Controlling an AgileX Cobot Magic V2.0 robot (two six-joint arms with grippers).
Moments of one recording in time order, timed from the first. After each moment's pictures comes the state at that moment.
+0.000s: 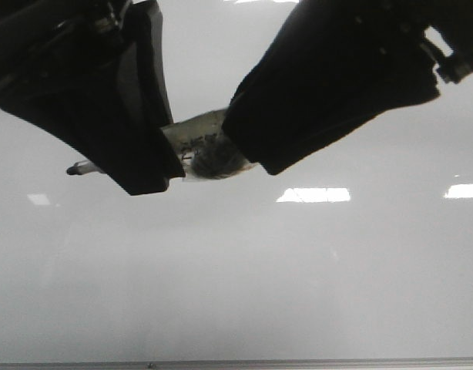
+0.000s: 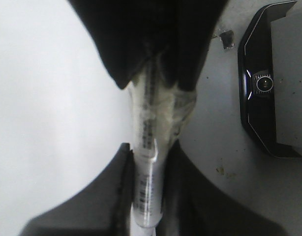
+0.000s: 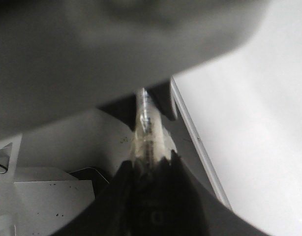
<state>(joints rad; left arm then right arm) -1.00 1.36 -1.12 0.04 0.97 0.67 0.72 1.13 -0.79 0.72 0.58 -0.93</state>
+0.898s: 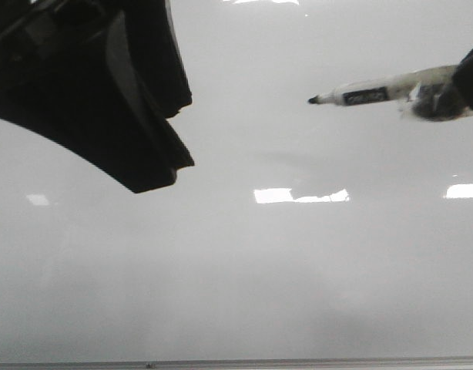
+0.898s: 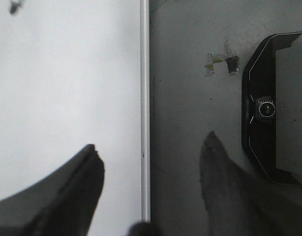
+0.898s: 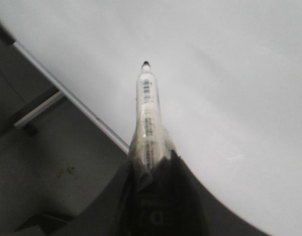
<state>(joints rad) -1.00 1.32 -1.12 0.03 0.94 0.62 0.27 0.78 -0.60 0.67 0.62 -0.79</state>
